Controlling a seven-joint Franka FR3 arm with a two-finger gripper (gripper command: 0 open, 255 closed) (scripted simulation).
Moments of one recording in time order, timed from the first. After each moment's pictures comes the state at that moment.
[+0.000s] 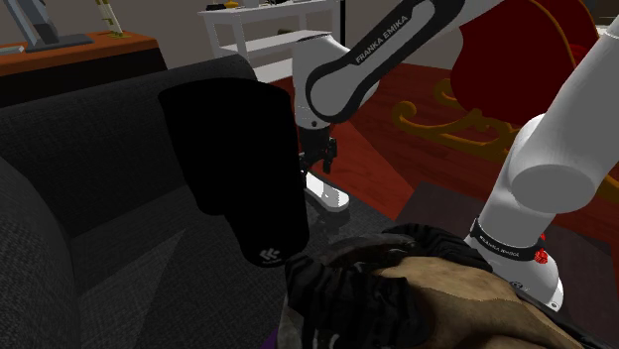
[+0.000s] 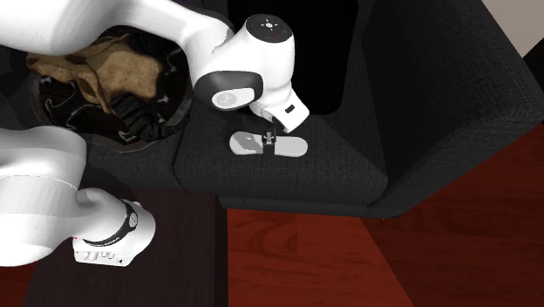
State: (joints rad) arm 0.02 -0.17 0.29 -2.48 0.17 2.33 0.29
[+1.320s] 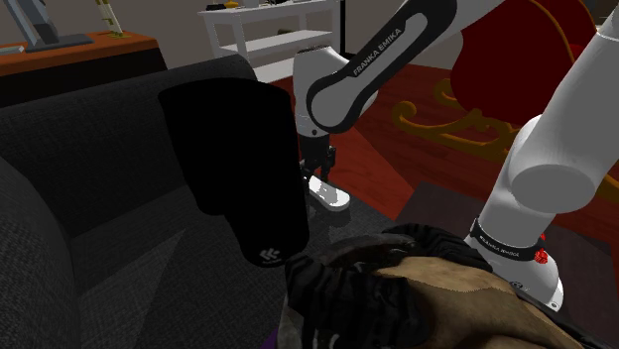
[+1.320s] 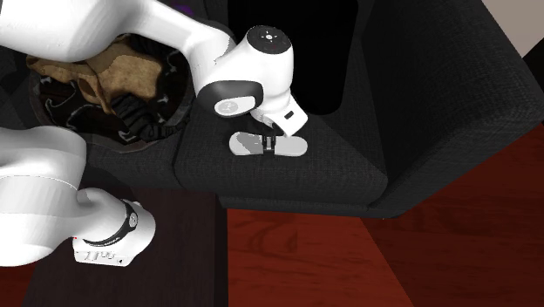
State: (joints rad) arm 0.02 -0.13 0.30 -2.50 0.17 2.39 0.30
